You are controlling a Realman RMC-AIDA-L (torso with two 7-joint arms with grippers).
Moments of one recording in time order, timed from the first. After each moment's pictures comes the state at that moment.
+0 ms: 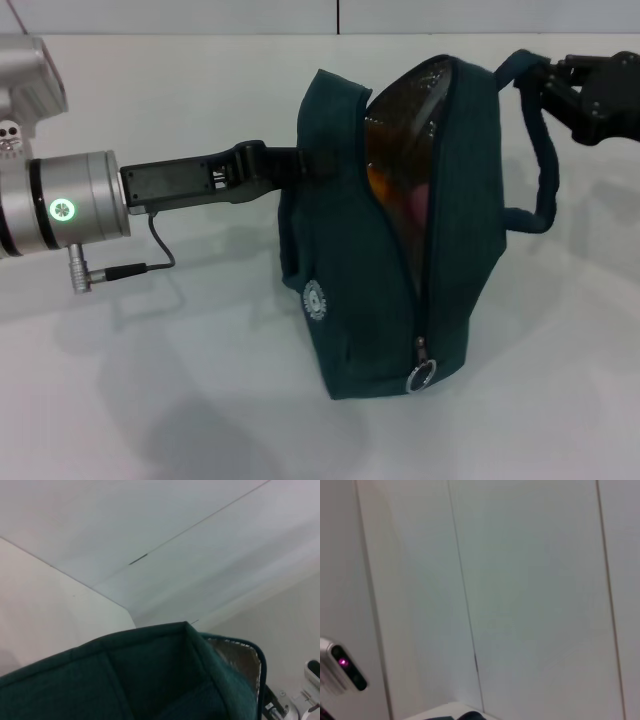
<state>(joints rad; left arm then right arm) -0.53 -2.09 0.92 0.64 1.67 1.58 -2.19 0.40 2.01 -1.11 -0.84 -1.34 -1.30 1.36</state>
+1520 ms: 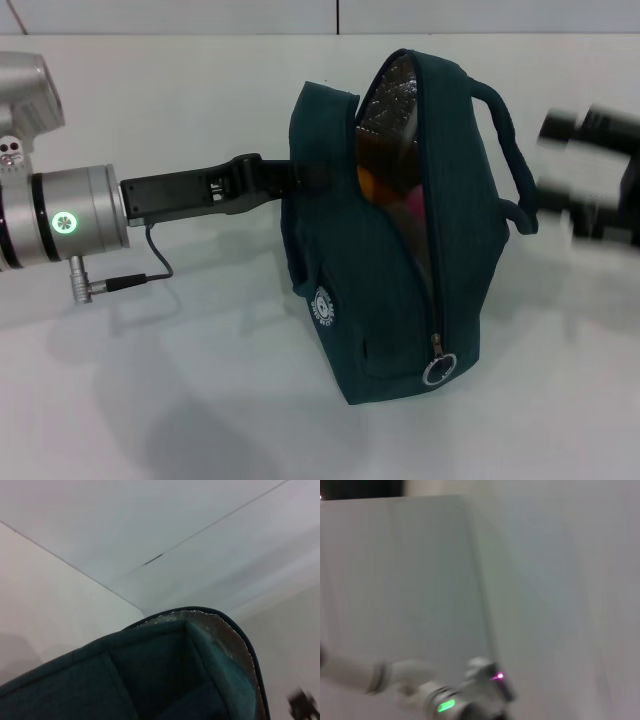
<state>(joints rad) -0.51 -2.09 0.91 0.62 1.68 1.55 -2.17 0.37 1.99 -0.97 -0.77 -1.43 -1.78 1.29</state>
